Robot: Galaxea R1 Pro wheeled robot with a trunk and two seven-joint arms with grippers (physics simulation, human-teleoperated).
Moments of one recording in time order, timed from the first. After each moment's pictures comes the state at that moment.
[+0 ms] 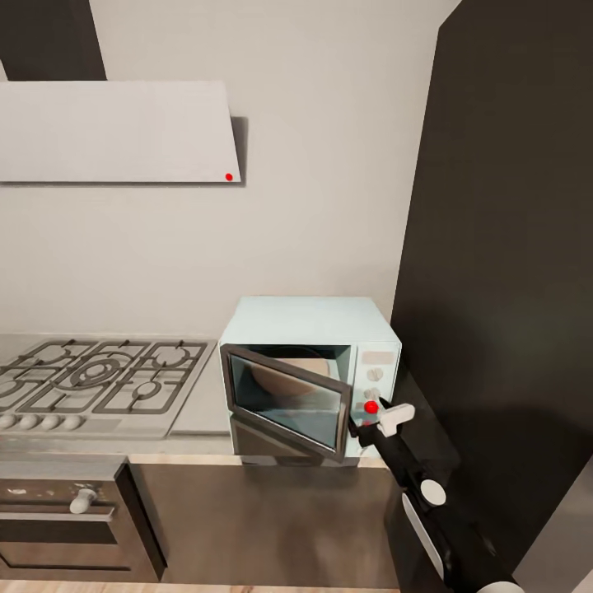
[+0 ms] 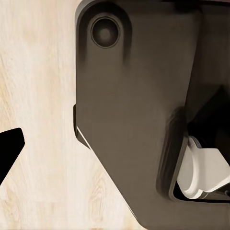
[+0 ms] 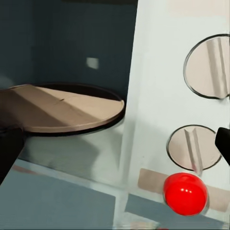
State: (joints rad) left arm 0.00 -0.01 0.07 -0.03 0.01 0.01 0.00; right arm -0.42 -0.03 0.11 -0.91 0.01 -0.34 0.20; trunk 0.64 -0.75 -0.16
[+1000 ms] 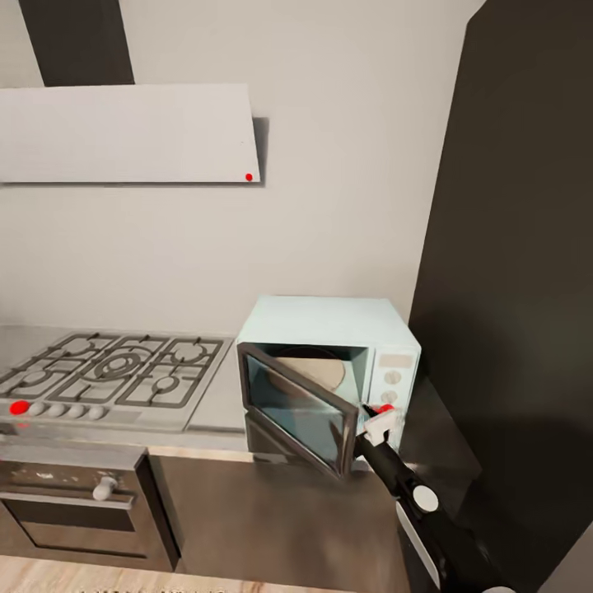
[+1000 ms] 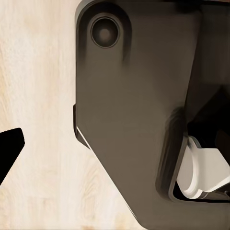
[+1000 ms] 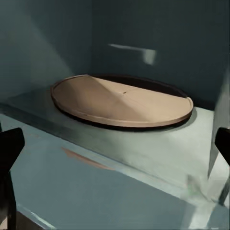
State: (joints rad) left arm 0.00 -0.01 0.07 -0.03 0.01 0.01 0.00; right arm -0.42 -0.03 0.17 -0.90 0.00 -0.33 0.26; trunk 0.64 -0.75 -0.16
